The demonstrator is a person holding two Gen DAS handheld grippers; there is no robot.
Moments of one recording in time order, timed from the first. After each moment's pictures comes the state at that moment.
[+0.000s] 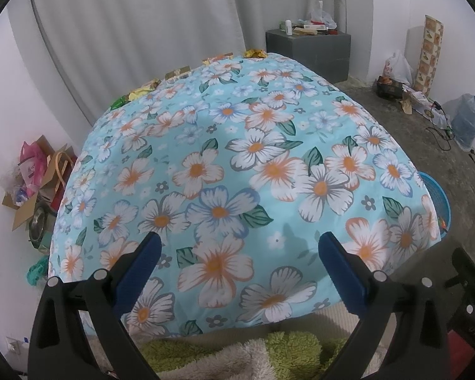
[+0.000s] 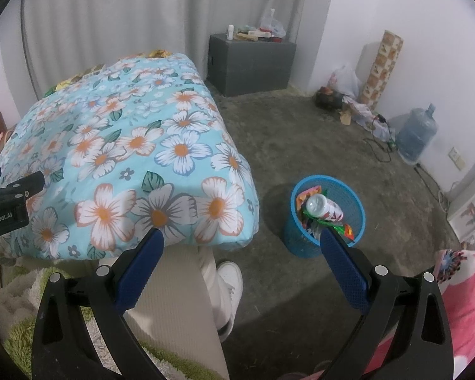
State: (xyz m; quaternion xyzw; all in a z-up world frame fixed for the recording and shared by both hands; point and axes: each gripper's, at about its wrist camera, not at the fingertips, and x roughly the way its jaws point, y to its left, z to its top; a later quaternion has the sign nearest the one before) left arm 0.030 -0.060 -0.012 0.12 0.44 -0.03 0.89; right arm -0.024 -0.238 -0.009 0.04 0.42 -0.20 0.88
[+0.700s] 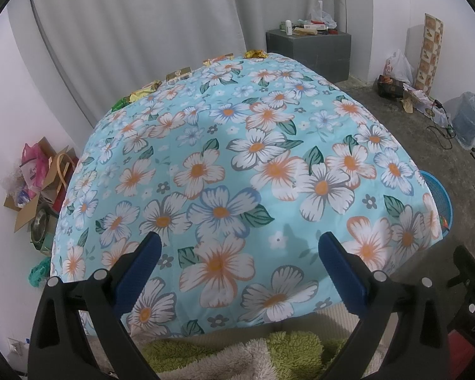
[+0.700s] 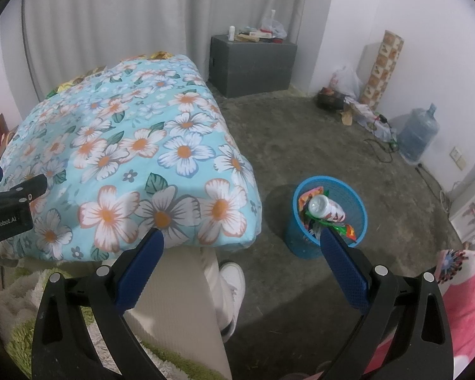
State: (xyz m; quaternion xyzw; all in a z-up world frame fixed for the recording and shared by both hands) left arm 0.029 -0.059 -0.012 0.12 0.44 -0.03 0.89; right arm -0.022 -0.234 -0.008 0.04 0.42 -0.20 0.88
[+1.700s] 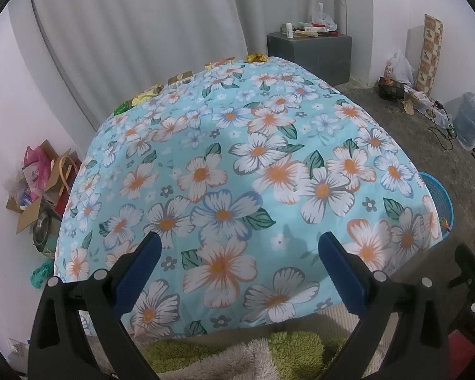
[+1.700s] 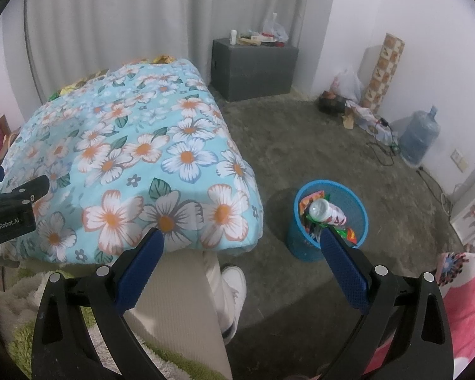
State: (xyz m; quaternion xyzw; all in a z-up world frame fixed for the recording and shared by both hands) left arm 0.029 -0.060 -0.009 0.12 0.43 -0.03 0.89; right arm -0.018 -0.233 -0.004 0.04 0.42 -0.19 0.89
